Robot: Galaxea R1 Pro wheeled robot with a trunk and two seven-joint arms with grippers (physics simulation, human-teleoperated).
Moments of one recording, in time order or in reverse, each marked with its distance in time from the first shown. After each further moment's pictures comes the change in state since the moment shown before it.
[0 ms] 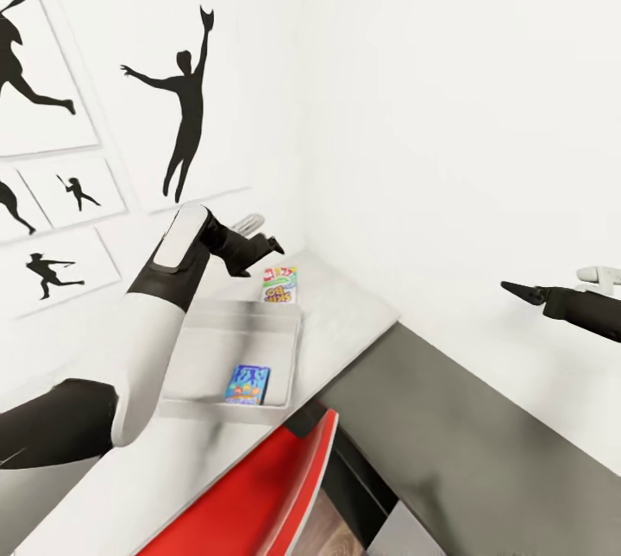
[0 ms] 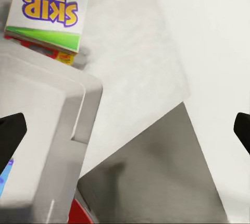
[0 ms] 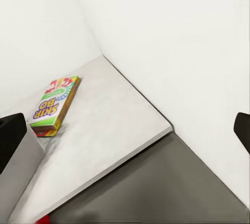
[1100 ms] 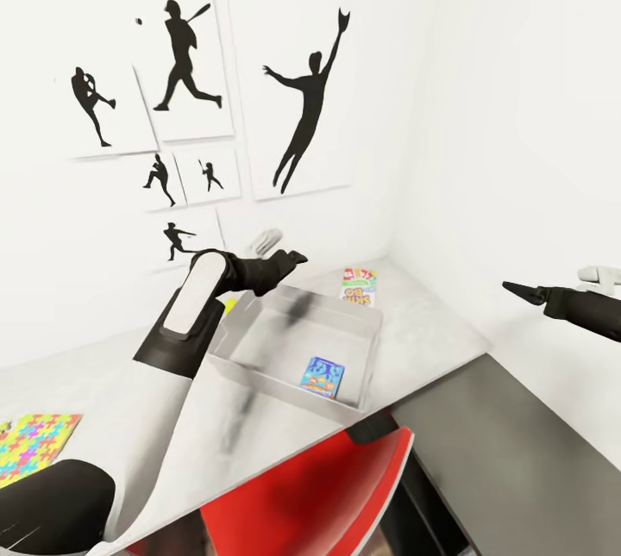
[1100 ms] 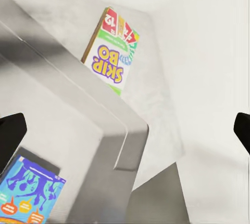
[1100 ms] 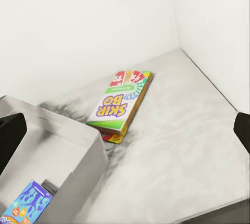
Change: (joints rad) left arm 0.266 -0.019 -0.140 -0.338 -0.007 -0.247 -0.153; right arm 0.000 0.000 0.001 0.000 0.002 -0.002 -0.025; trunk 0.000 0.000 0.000
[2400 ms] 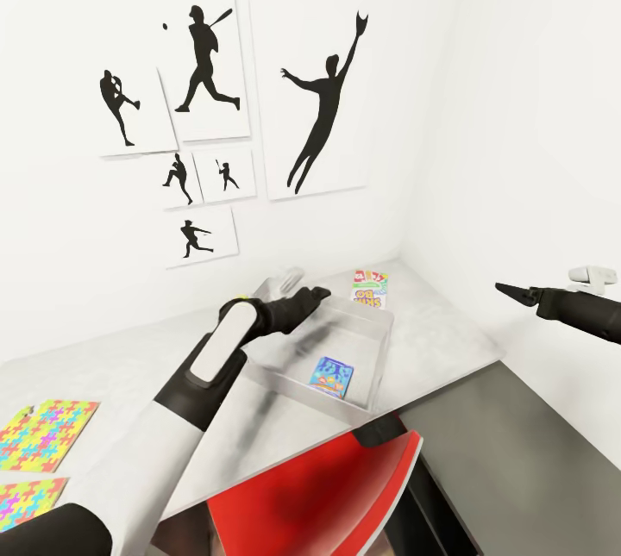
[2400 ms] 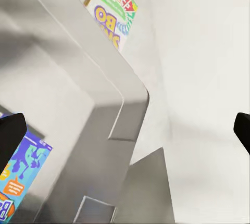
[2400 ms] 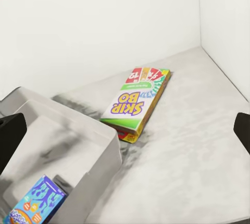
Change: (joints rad) left arm 0.146 -0.015 -0.151 0.052 0.004 -0.190 -0.199; right arm 0.000 -0.001 0.032 0.000 0.001 -0.005 -0.001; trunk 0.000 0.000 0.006
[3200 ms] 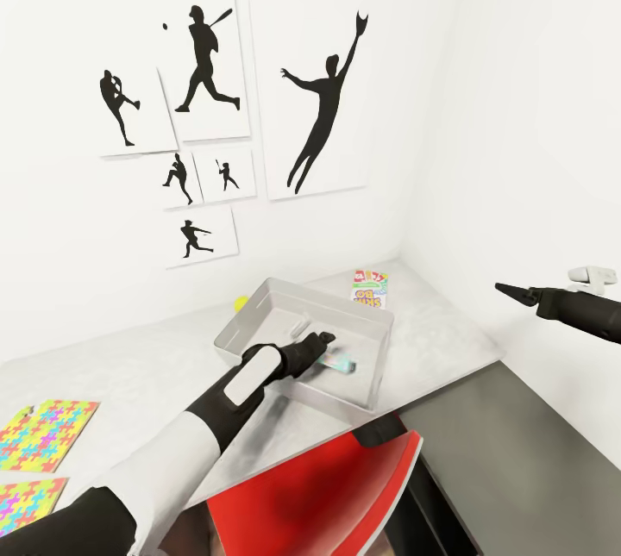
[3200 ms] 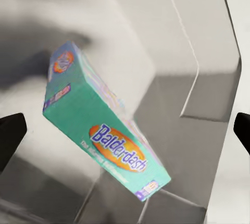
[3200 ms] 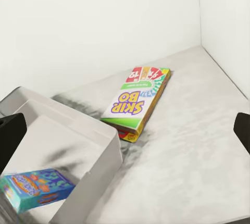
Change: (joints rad) left arm -0.002 -0.034 -0.155 0.436 0.001 -0.195 -0.260; right arm -0.002 0.000 0.000 0.000 0.001 0.008 -0.001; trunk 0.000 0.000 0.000
